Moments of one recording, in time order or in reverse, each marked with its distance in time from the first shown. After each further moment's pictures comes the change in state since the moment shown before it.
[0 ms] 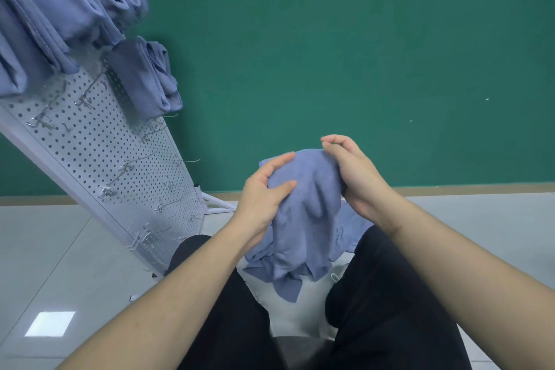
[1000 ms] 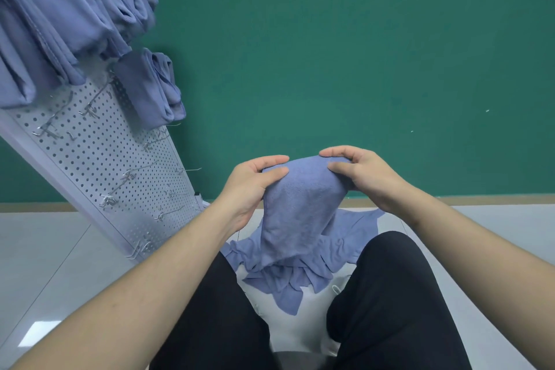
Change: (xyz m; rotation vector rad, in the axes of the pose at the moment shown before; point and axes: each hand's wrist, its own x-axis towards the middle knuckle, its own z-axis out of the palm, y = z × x) left_hand 0.032 0.031 -0.022 -0.029 0.005 -0.220; right_hand 0.026 -0.010 -0.033 -0.359 -0.132 -0.086
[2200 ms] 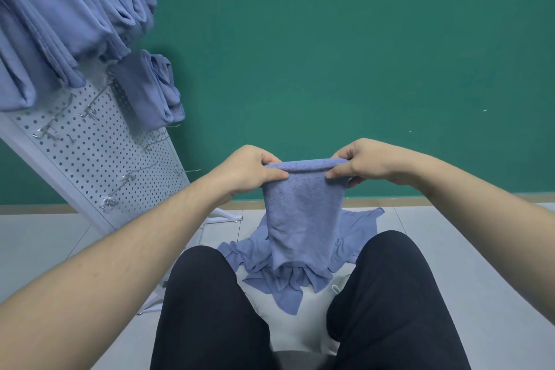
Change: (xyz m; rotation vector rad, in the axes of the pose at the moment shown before) left_hand 0.015 0.039 -0.012 0.790 -0.123 0.077; right_hand 0.009 -0.036 -0.024 -0.471 -0.267 0.089
